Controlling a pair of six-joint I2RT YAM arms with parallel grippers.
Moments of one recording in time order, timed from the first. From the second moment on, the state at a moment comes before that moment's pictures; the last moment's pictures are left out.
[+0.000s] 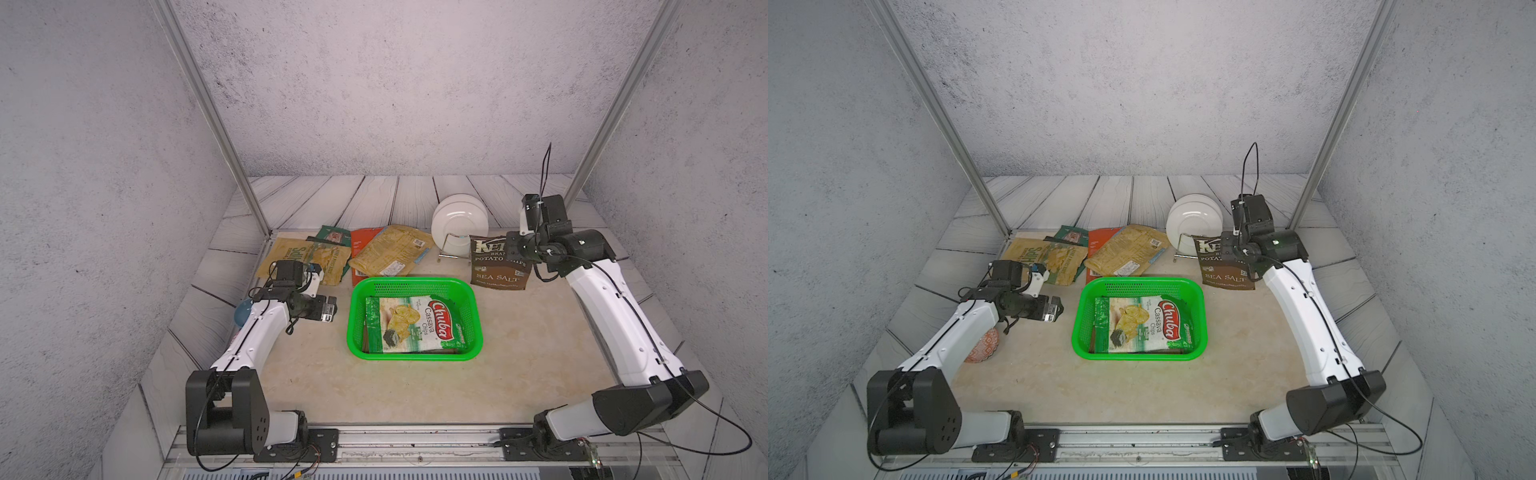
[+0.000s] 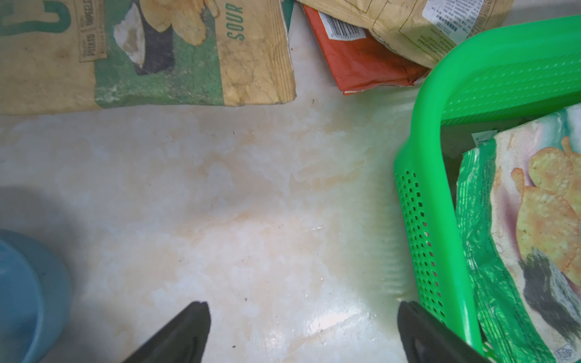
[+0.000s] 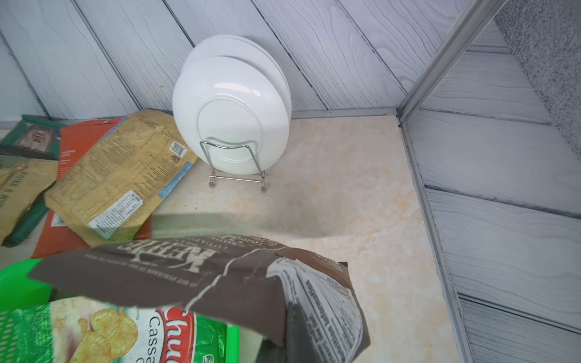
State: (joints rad) left arm -0.02 1.35 0.96 -0.67 0.20 0.15; right arm 0.28 1.43 1.74 -1.06 0.23 0.20
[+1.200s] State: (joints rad) left arm -0.02 1.36 0.96 -0.68 0.22 0.15; right arm 0.28 1.31 1.63 -0.90 -0.84 0.07
